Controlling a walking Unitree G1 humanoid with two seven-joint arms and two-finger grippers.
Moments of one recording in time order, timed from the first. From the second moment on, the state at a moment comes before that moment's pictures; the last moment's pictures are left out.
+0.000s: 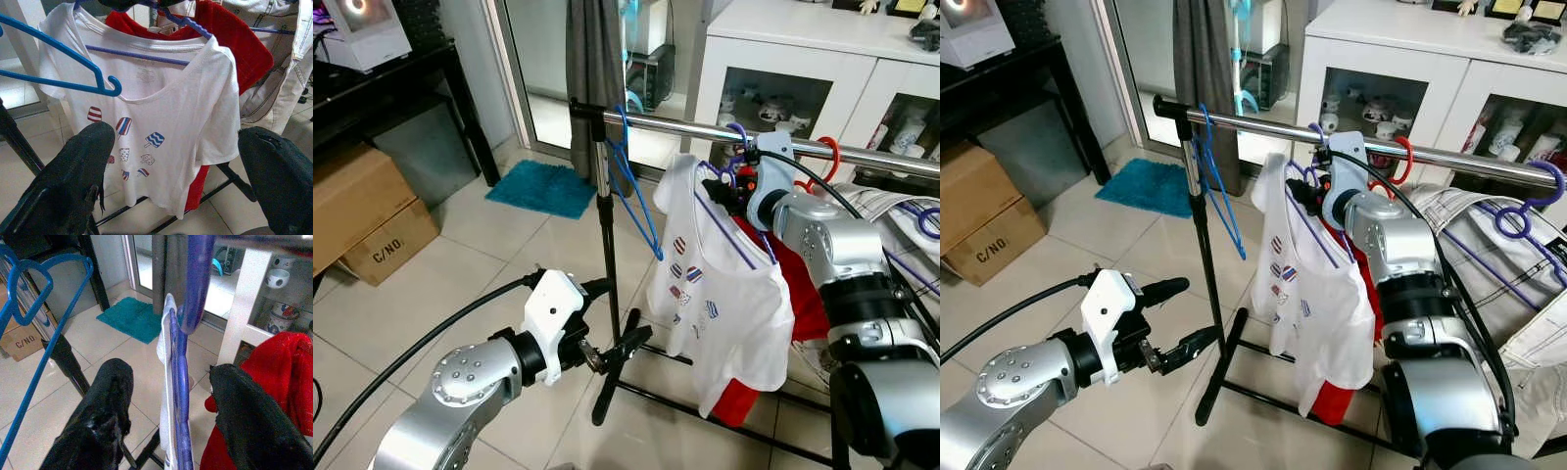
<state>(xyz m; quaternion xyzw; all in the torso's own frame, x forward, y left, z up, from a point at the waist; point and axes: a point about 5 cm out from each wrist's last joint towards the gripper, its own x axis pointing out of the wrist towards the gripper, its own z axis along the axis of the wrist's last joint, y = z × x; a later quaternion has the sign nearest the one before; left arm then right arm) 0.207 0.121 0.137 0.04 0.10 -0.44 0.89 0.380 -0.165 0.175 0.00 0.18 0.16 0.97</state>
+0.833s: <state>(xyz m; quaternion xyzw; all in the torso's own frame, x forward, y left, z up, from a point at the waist) 0.208 0.120 0.134 0.04 0.10 -0.44 0.89 0.382 -0.165 0.174 0.00 0.17 0.17 0.97</state>
